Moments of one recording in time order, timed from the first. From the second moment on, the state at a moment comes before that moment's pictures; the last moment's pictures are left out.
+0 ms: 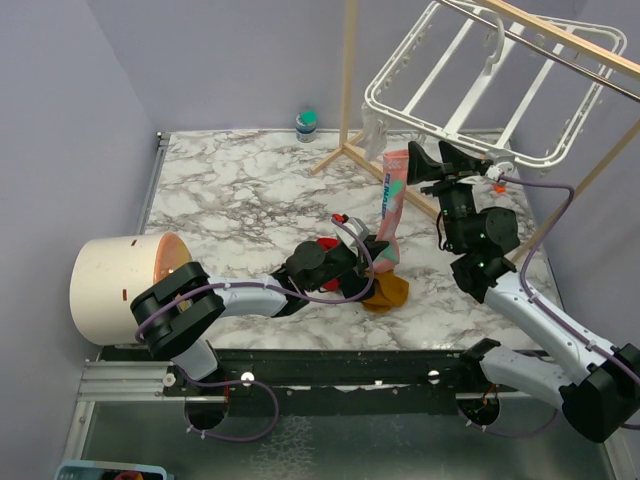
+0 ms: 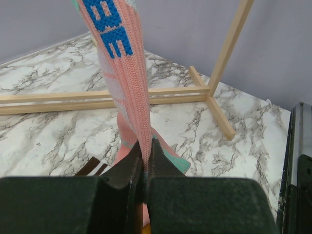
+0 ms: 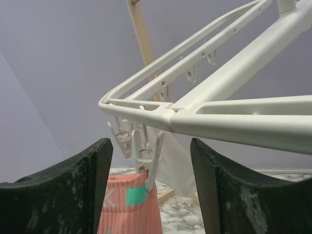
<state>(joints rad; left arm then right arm) -0.99 1.58 0.68 1.01 0.04 -0.14 0.55 1.01 0.77 0.75 0.30 0.10</state>
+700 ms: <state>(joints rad) -0.99 1.58 0.68 1.01 0.04 -0.14 0.53 1.12 0.79 0.74 0.24 0.13</state>
